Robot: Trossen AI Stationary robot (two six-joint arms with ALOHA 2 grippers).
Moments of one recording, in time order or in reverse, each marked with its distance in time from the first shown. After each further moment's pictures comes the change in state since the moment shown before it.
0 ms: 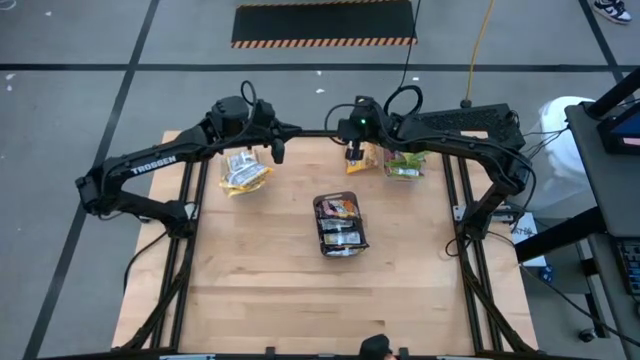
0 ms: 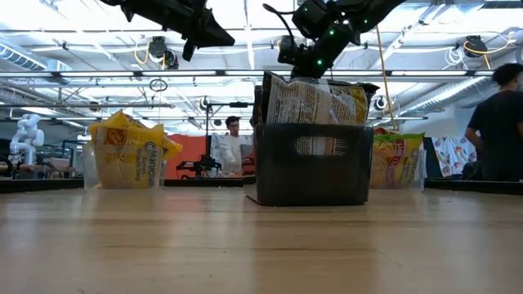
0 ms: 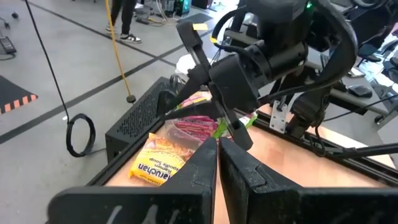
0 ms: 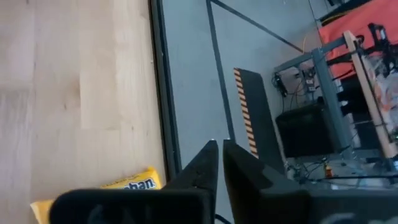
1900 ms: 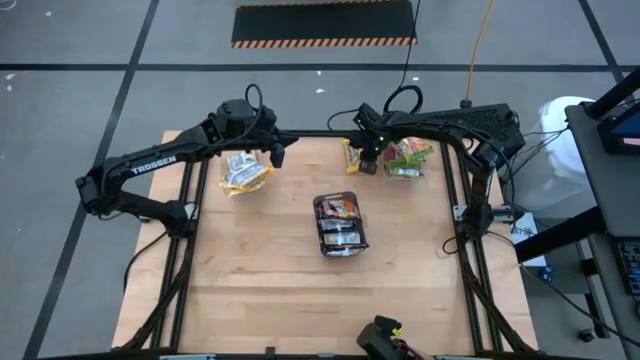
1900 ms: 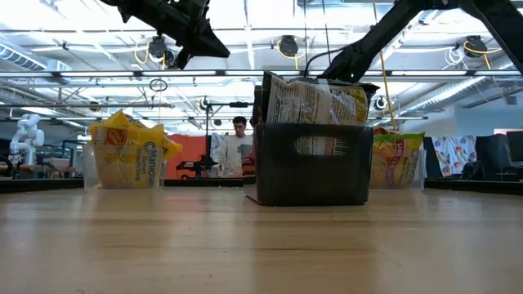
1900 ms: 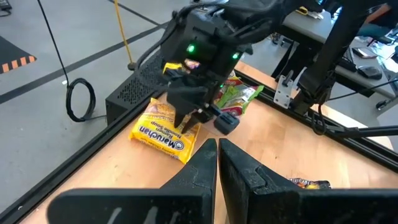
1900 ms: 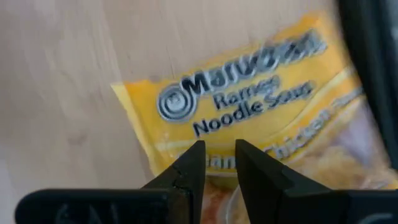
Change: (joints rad) left arm 0.000 0.000 0.000 -0.132 0.002 -0.040; right arm -0.220 0.262 0.001 -0.363 -0.417 0.233
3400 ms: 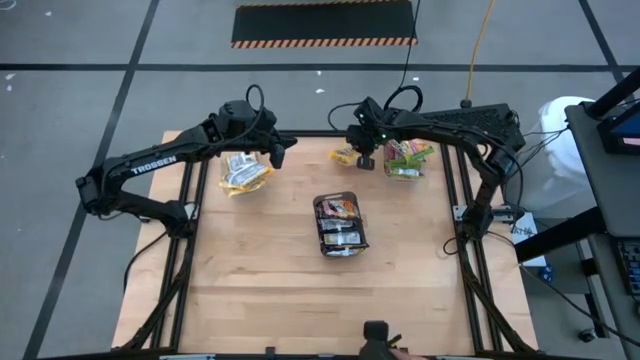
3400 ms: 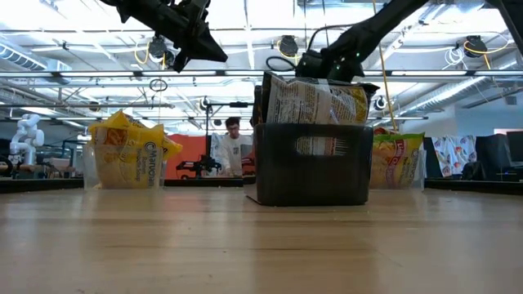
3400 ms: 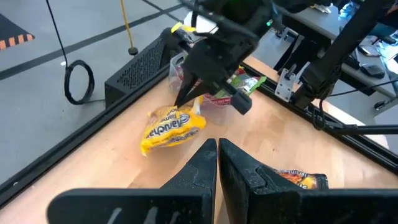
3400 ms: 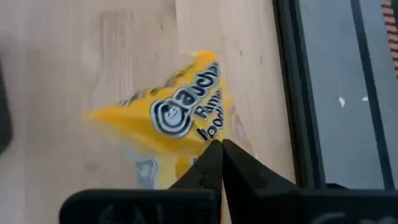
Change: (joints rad) left arm -0.001 0.000 0.000 -0.048 0.000 -0.047; right arm 0.049 -0.118 -0.002 0.096 0.000 -0.113
